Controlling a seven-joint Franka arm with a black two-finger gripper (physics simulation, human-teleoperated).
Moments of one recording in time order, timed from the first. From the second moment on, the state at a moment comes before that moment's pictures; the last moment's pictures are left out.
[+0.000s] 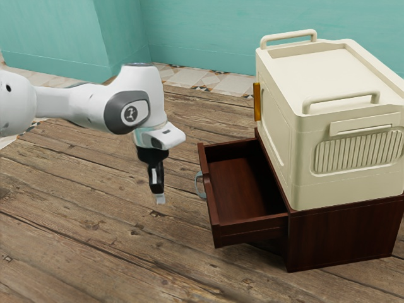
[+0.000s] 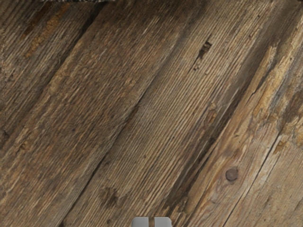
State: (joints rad) arm 0.16 0.11 -0.32 -1.98 -0.10 1.94 0.85
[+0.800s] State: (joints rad) arm 0.05 0.23 -0.33 -1.86 -0.03 2.08 0.76
